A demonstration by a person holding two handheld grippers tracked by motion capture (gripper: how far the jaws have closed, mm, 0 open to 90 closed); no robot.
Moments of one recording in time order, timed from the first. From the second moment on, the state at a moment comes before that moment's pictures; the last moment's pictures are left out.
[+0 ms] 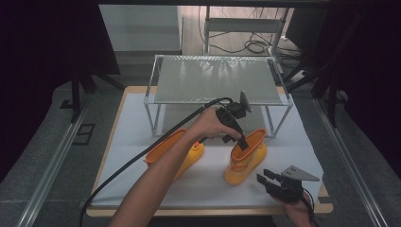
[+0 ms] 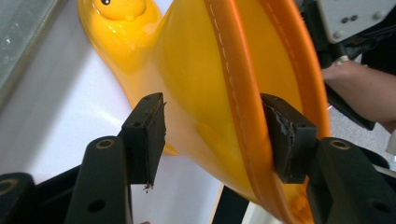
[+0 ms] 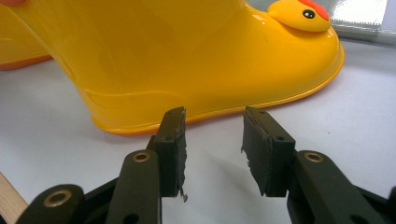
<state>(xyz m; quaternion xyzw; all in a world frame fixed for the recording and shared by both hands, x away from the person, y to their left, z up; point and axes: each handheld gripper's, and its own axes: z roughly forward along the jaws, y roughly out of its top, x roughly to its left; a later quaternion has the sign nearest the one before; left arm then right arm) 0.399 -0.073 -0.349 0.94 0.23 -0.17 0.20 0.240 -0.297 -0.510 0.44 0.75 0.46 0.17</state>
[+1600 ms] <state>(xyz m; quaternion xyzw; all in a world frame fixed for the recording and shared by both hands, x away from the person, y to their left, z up) 0.362 0.055 -0.320 0.92 0.30 -0.11 0.22 0.239 -0.296 -0.509 0.45 0.74 0.47 0.18</state>
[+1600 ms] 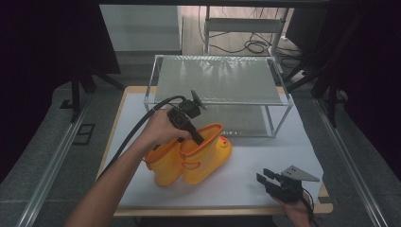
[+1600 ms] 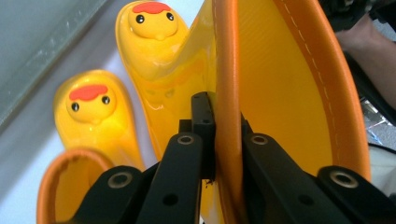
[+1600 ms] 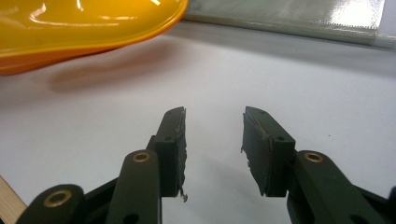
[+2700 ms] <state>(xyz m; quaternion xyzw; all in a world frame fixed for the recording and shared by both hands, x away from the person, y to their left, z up) 0.344 0.092 -0.321 0.90 0.31 -0.11 0.27 0.240 -0.296 -0.510 0.45 0.74 0.47 0.18</state>
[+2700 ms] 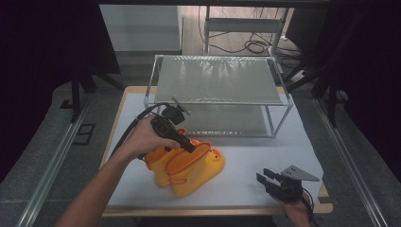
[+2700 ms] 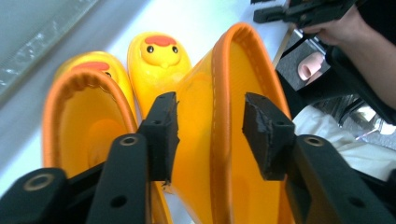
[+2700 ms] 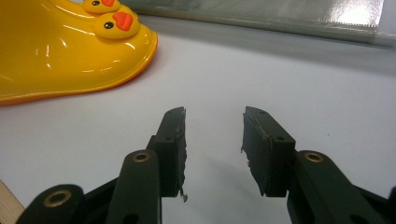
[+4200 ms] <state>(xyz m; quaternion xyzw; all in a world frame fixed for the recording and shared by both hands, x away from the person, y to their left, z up) 0.328 0.123 -0.320 0.90 0.34 -0.09 0.27 0.241 -0.295 -0.510 0.45 0.74 0.47 0.18</state>
